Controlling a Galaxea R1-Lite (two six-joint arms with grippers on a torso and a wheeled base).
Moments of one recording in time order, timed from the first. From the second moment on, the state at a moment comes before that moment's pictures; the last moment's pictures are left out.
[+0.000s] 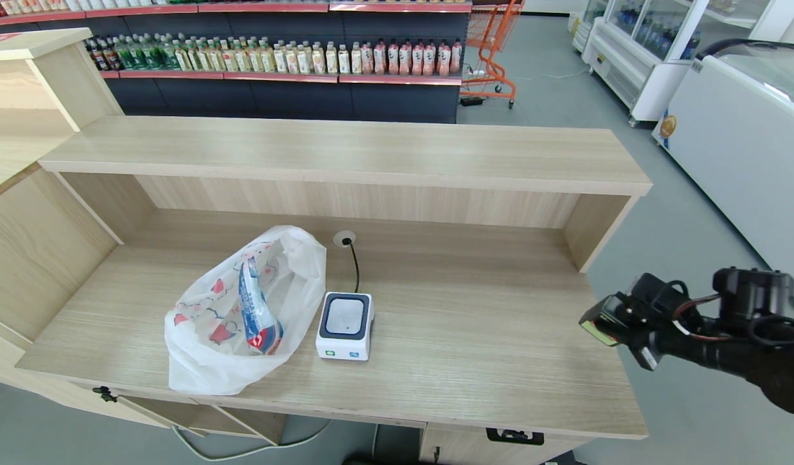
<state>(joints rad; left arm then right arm) 0.00 0.00 0.00 0.00 0.00 0.02 -0.14 1.92 -0.51 -0.95 0.49 -0.87</state>
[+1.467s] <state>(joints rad) 0.00 0.00 0.00 0.00 0.00 0.02 0.31 1.87 -0.55 -0.68 1.19 -2.64</state>
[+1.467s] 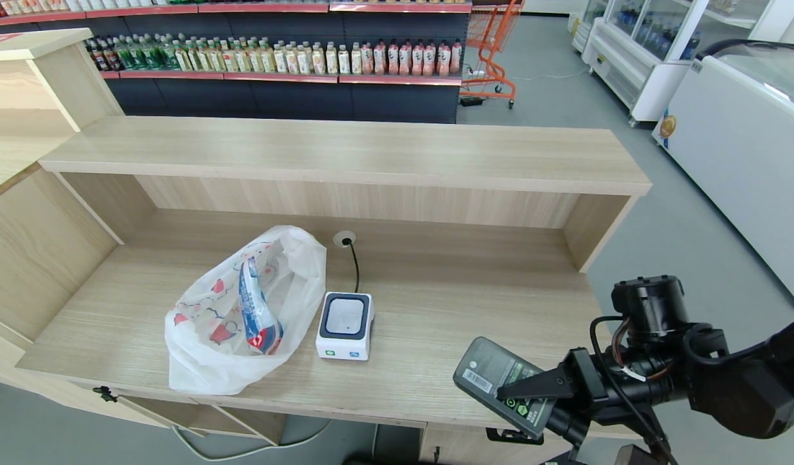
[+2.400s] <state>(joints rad) 0.00 0.00 0.00 0.00 0.00 0.02 0.42 1.93 -0.64 -0.68 1.19 -2.69</state>
